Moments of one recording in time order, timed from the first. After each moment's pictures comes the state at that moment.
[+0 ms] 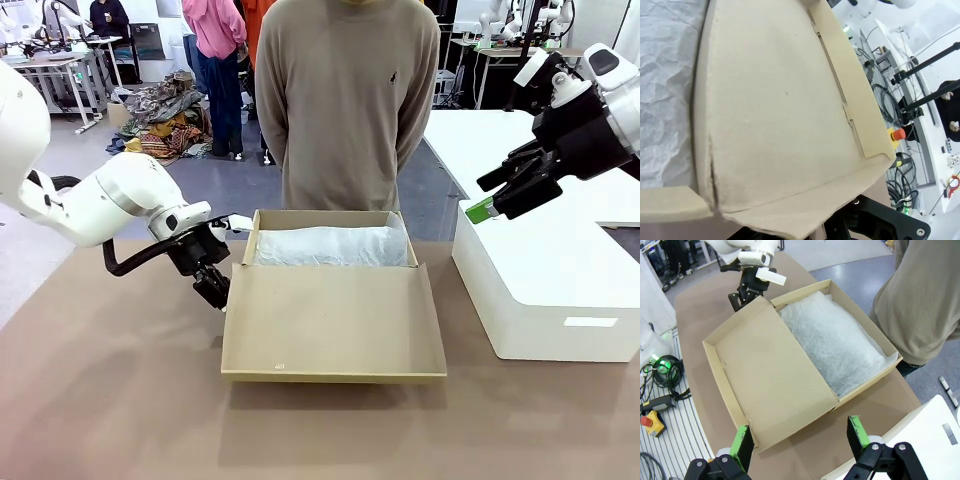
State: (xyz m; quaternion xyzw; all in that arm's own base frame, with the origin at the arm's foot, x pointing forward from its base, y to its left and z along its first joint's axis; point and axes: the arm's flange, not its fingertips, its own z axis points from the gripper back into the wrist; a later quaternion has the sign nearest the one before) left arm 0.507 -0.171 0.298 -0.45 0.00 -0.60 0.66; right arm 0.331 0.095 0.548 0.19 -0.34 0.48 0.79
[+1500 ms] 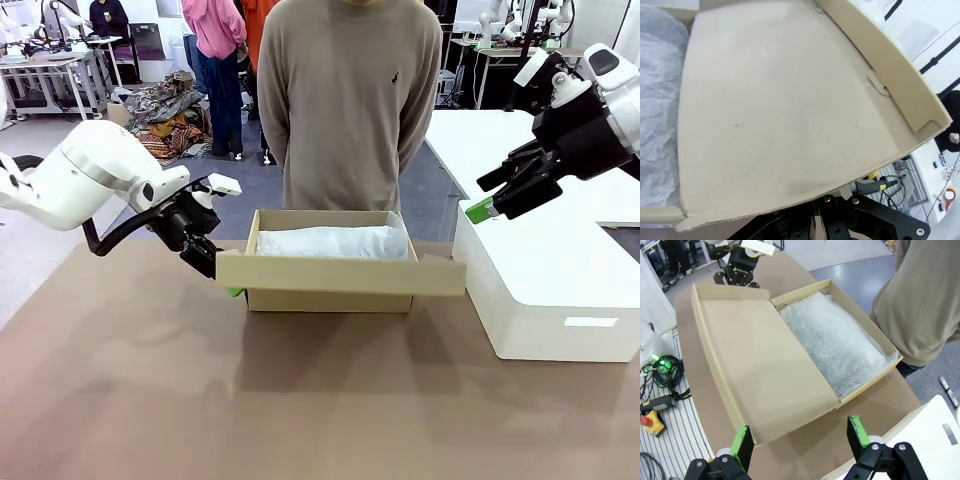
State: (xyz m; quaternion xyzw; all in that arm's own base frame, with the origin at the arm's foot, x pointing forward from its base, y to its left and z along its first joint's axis) left arm 0.486 -0.164 0.370 -0.51 -0.06 -0.59 0.63; right arm 0.331 0.095 0.548 0.19 -0.34 0.48 0.79
